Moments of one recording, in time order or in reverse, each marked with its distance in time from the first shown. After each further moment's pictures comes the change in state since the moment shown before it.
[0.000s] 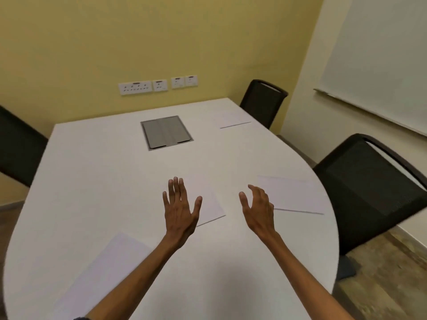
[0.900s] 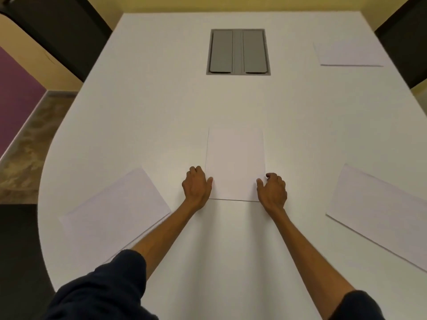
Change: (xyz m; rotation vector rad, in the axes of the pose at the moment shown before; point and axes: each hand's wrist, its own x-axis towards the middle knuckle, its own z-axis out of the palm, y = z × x) left_hand 0.041 -0.083 0.166 0.132 -0.309 -0.659; right_hand 0.125 0.092 0.233 -0.109 -0.506 0.117
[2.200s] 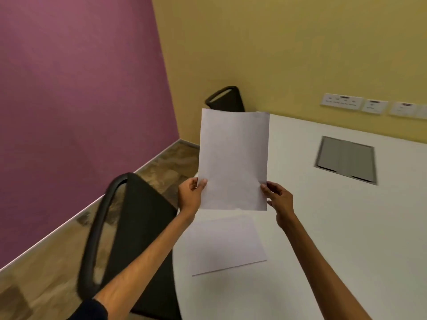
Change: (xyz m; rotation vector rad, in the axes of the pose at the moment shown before) left_hand -0.160 -0.230 -0.314 -1.118 0.722 -0.268; right_hand -0.207 -0.322 -0.018 0.919 -0.574 -0.395
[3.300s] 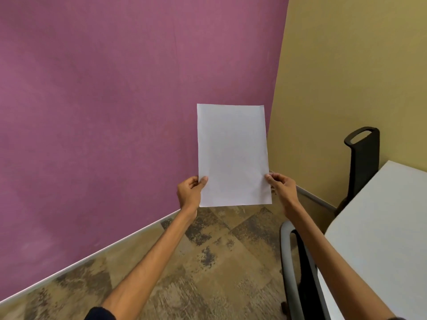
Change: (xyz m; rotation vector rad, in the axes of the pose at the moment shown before) left_hand 0.234 -0.028 -0.502 -0.192 0.384 0.061; right_hand -0.010 -0.005 0.584 -0.109 -0.423 -0.221
